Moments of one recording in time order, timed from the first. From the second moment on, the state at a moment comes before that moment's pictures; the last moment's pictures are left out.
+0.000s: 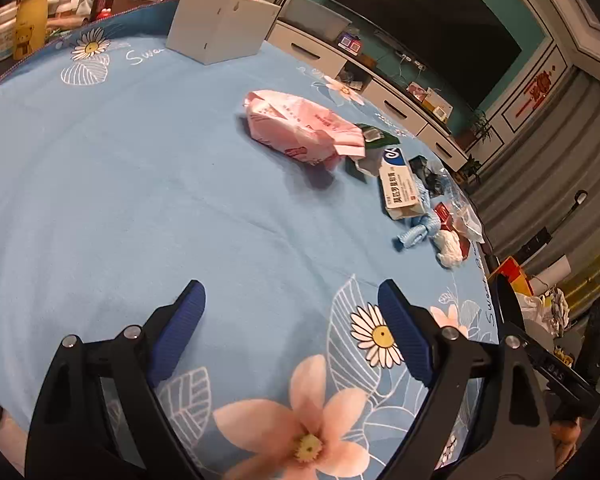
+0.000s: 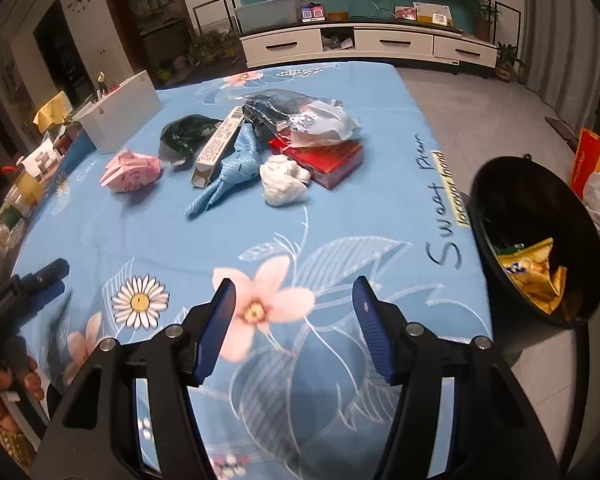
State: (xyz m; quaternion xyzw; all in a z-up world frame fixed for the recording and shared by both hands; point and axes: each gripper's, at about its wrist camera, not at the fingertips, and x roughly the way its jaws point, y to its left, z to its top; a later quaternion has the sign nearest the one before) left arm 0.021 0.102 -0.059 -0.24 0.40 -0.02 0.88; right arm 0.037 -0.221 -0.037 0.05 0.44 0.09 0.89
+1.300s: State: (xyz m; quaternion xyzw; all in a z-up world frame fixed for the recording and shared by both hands) left arm 0.161 0.090 -0.048 -0.30 0.37 -0.04 0.88; right arm 0.134 -0.183 -0.061 -0.03 0.41 0.13 0.90
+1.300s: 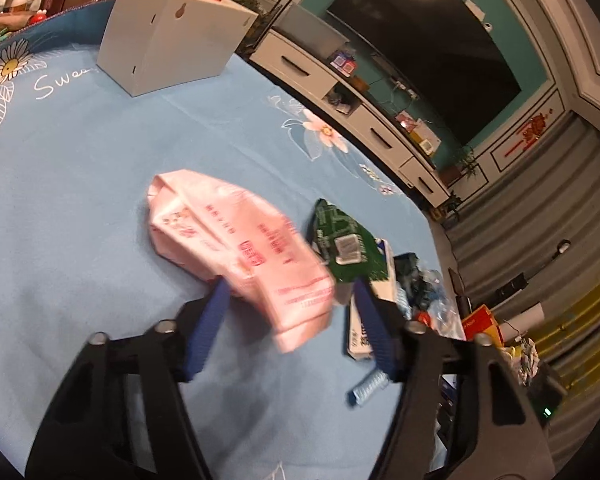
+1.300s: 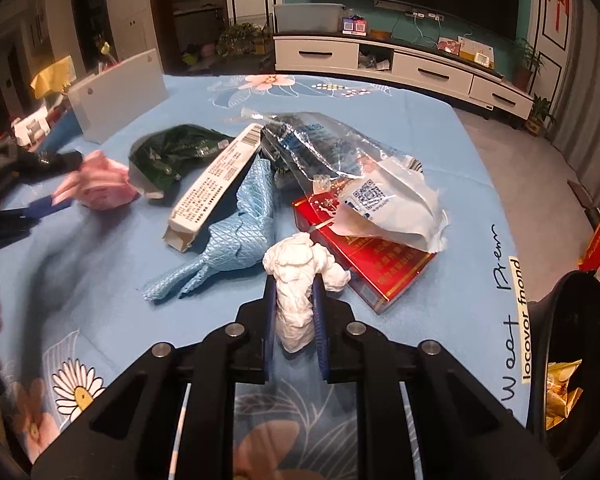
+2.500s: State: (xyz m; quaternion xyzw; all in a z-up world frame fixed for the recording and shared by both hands) left arm 0.013 0.051 -0.008 -0.18 0.33 -0.07 0.92; right arm 0.036 -0.215 -0.022 0.00 0.40 0.12 0.91
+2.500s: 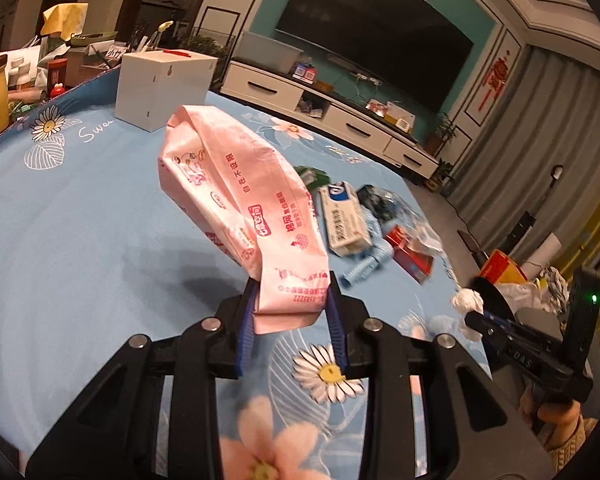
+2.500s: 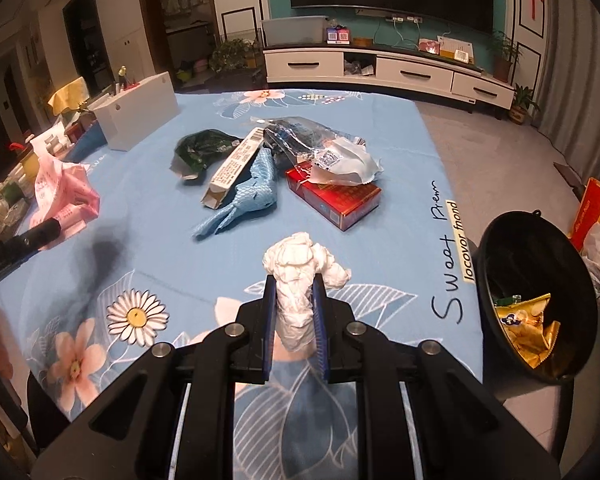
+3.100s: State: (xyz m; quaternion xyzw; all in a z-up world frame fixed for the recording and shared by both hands) left arm -0.034 0.016 0.026 -0.14 0.29 -0.12 0.94; right arm -0.003 -0.224 0.014 0.00 0.35 0.12 0.93
